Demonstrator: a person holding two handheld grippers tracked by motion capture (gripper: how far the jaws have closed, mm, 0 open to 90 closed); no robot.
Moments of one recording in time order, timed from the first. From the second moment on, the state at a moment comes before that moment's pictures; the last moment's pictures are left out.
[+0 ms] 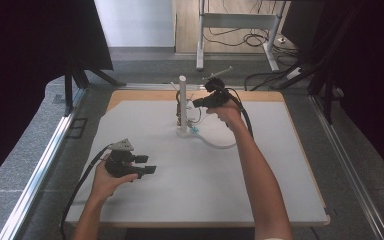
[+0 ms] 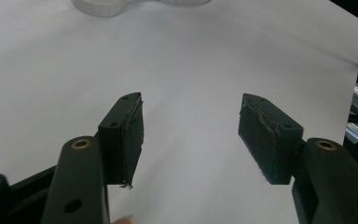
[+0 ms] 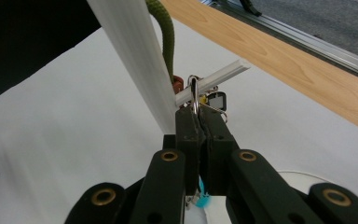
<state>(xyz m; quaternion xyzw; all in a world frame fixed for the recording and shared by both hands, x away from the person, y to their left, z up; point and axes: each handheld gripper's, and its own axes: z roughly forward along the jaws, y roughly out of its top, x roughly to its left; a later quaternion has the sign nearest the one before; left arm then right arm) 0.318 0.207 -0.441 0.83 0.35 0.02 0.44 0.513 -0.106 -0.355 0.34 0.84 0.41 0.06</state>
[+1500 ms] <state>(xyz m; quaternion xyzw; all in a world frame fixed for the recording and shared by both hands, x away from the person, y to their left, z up) 0.317 0.204 -0.443 0.83 0.36 0.02 0.43 0.420 -0.201 -0.368 0.34 0.83 0.43 0.09</state>
